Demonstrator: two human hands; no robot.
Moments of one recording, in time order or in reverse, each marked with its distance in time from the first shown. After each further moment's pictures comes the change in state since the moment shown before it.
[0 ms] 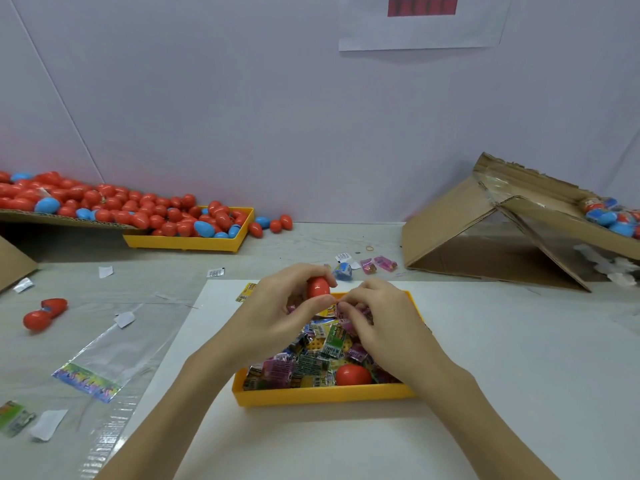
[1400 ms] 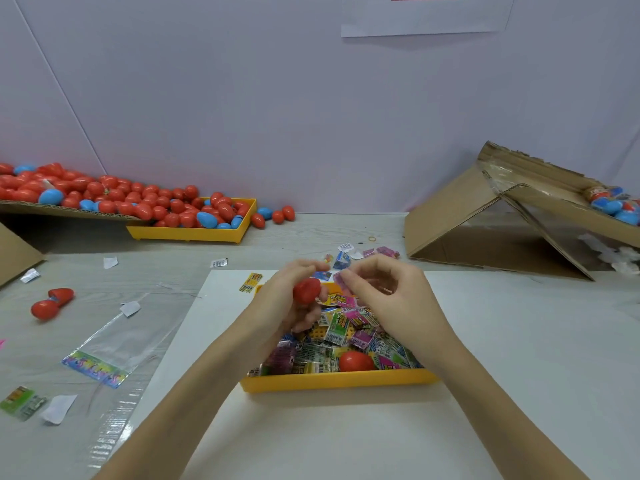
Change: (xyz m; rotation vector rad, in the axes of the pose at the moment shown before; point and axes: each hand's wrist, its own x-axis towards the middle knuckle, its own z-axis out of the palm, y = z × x) left_hand 0.013 -0.003 0.020 -0.737 0.124 -0.565; right_hand -0.002 -0.011 -0.014 0.698 0.113 0.148
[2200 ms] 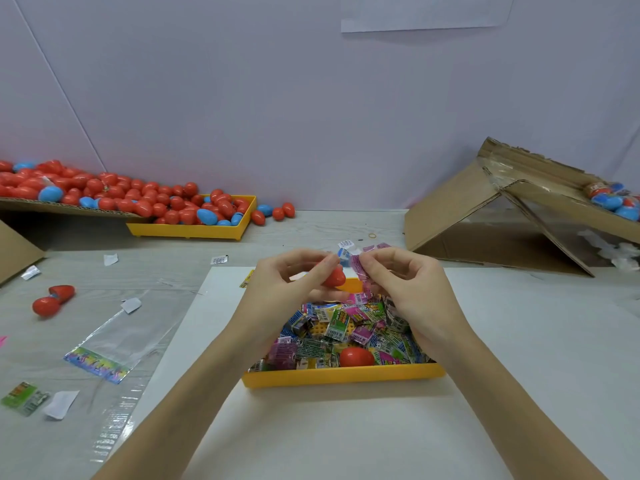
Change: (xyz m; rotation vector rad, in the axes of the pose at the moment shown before) left_hand -0.014 0.008 0.001 0.074 -0.005 0.257; right_hand 0.003 0.000 -0.011 0.204 0.107 0.167
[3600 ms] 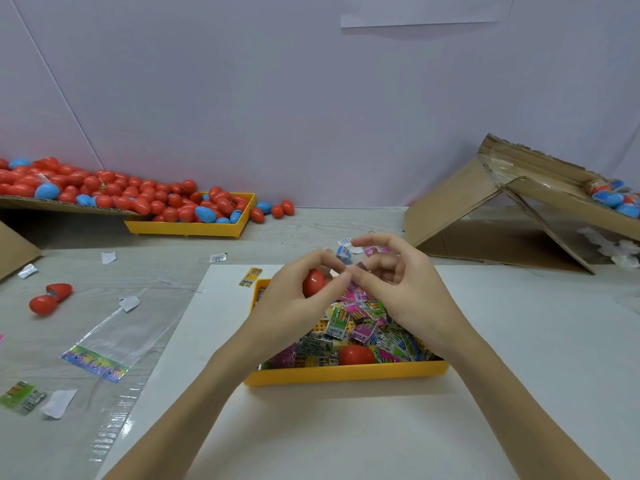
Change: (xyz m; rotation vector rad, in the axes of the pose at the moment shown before) left_hand -0.005 -0.007 0.006 0.437 -0.092 0.218; right_hand -0.001 -0.006 0.000 -0.152 -0.195 -0.142
